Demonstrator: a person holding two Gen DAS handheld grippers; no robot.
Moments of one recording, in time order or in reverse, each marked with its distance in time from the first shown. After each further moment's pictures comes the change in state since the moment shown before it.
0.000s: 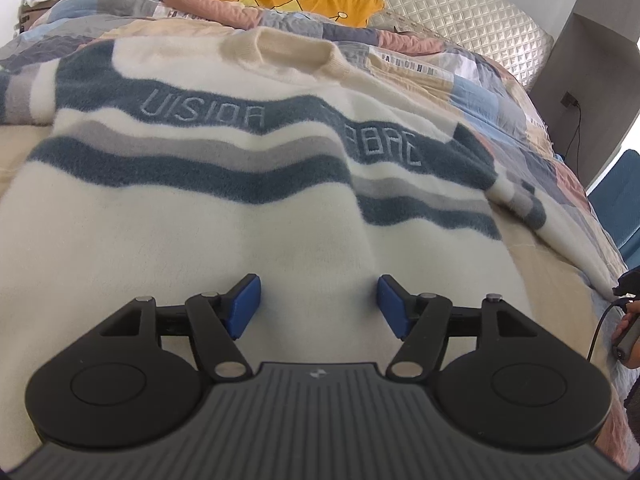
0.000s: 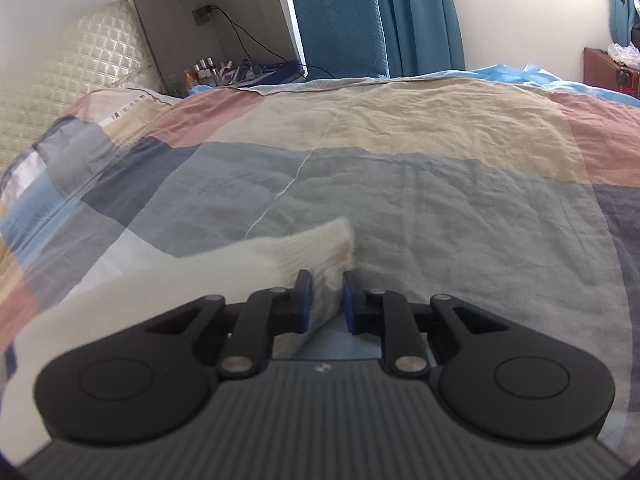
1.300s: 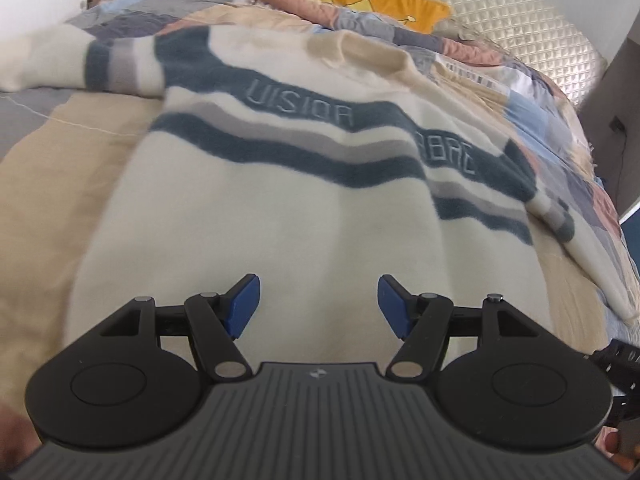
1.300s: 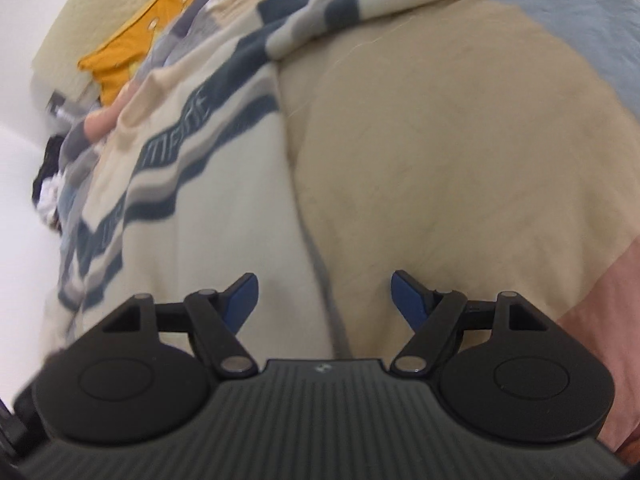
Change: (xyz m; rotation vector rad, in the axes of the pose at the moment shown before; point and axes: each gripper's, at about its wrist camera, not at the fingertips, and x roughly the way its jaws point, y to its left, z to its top) left arm -0.075 0.036 -0.007 -0.132 0.048 0.147; right arm -0.232 0.085 -0.166 -0.322 0.684 0.613
